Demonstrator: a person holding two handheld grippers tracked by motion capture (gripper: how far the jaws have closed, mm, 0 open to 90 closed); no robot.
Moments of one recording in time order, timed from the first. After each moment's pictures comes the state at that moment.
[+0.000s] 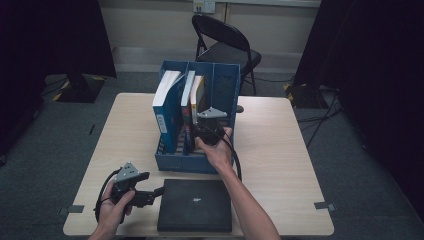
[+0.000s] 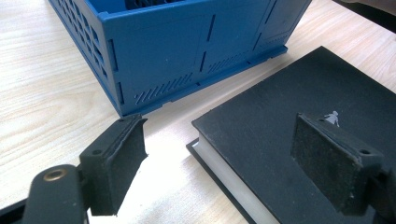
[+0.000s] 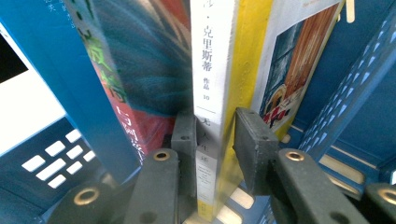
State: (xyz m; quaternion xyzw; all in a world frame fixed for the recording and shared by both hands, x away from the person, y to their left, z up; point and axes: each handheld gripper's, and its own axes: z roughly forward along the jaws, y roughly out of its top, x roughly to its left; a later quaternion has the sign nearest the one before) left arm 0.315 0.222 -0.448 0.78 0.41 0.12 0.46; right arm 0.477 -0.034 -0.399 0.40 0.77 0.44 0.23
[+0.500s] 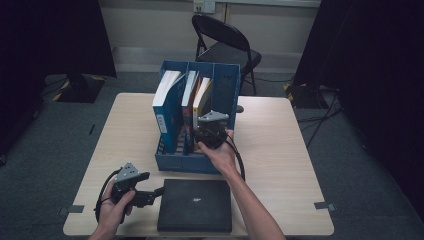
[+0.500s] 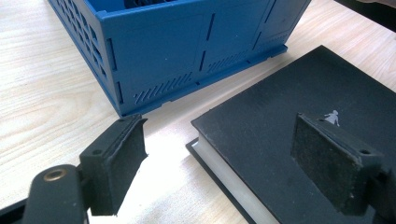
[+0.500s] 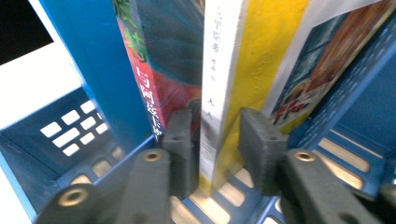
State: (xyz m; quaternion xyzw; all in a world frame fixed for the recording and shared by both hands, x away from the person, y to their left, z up) left arm 0.315 0.221 -0.448 0.78 0.41 0.12 0.46; right arm 0.469 -0.041 -0.400 0.37 0.80 0.43 0.21
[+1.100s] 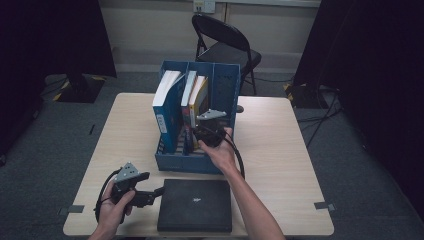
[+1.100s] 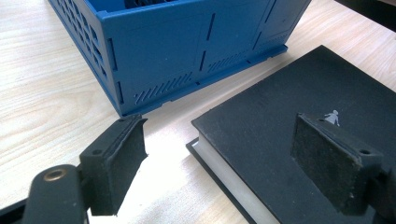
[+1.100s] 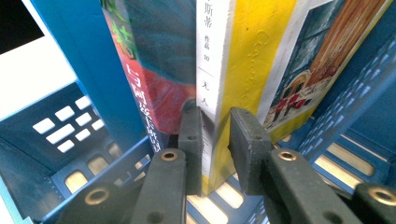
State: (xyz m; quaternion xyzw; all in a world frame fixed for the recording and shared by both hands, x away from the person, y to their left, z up) left arm 0.315 0.221 -0.448 0.78 0.41 0.12 0.46; right arm 0.477 -0.039 -0.402 0.37 0.81 0.41 0.21
